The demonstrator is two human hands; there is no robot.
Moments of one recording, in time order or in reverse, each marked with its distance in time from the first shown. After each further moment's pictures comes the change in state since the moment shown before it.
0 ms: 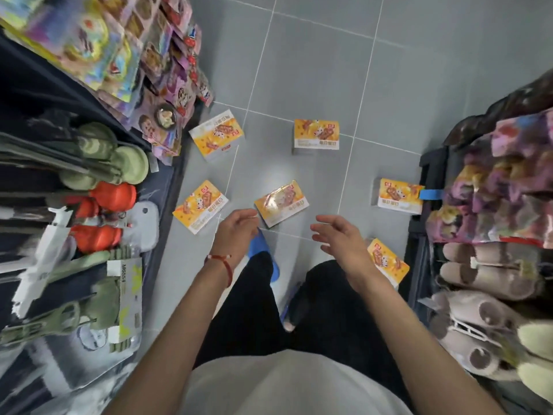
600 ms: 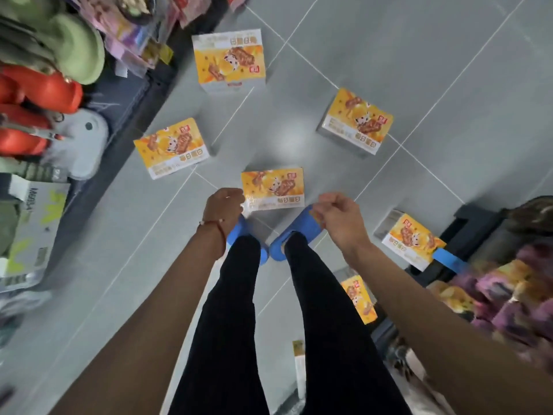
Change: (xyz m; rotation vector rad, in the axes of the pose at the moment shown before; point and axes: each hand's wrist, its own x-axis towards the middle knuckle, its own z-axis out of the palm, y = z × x) left_hand 0.238 -0.064 0.100 -0.278 0.242 -0.398; right_hand 0.310 0.004 -0.015 -0.393 -0.139 0.071
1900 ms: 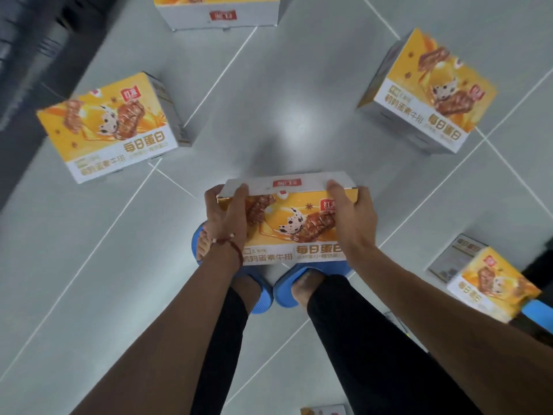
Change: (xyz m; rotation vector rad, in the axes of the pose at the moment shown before) left_hand 0.277 -0.121 0.083 -0.156 0.276 -0.072; right_hand 0.273 0.128 0.112 -0.076 0.207 -0.032
